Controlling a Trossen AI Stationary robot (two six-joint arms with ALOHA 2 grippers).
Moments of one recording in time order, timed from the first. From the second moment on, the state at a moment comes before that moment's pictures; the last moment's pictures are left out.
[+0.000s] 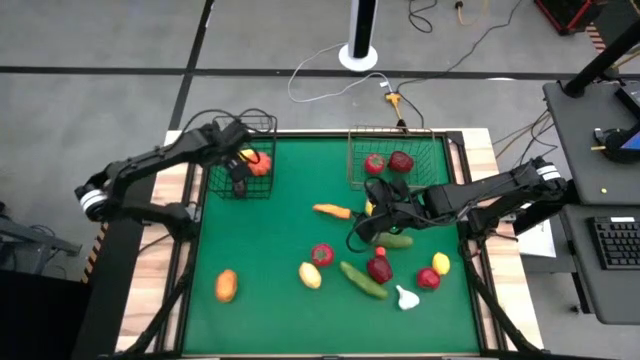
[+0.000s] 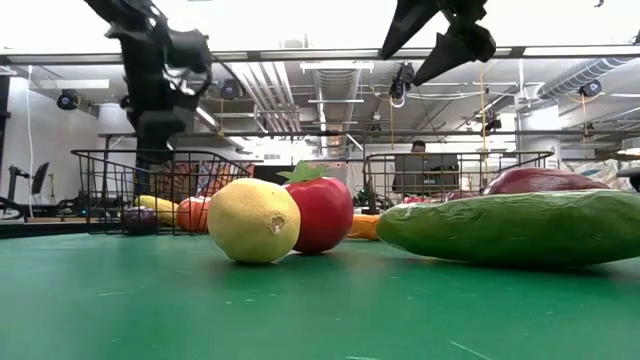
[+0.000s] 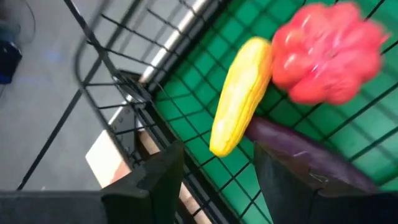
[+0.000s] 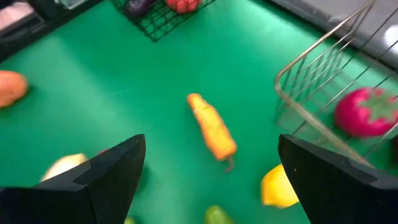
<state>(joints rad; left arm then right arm) 0.67 1.22 0.94 -0.95 -0.51 0.01 0.21 1.42 1.23 -0.73 0.54 0.80</state>
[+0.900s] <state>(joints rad) 0.23 0.81 0.88 -0.71 -0.52 -0.12 0.21 1.72 1.34 -1.06 0.46 1.22</state>
